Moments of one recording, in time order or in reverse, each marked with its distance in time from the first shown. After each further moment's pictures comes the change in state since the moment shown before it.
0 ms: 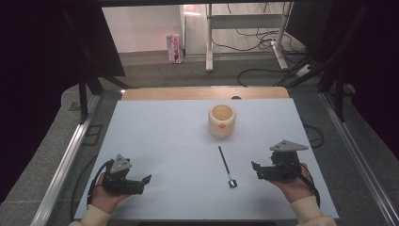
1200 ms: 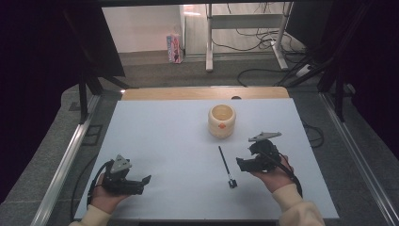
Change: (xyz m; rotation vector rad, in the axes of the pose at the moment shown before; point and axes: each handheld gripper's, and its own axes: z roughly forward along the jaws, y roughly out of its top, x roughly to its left) left arm 0.001 -0.001 0.002 0.013 0.002 -0.004; right arm 0.031 0.036 0.031 0.151 0.026 0.001
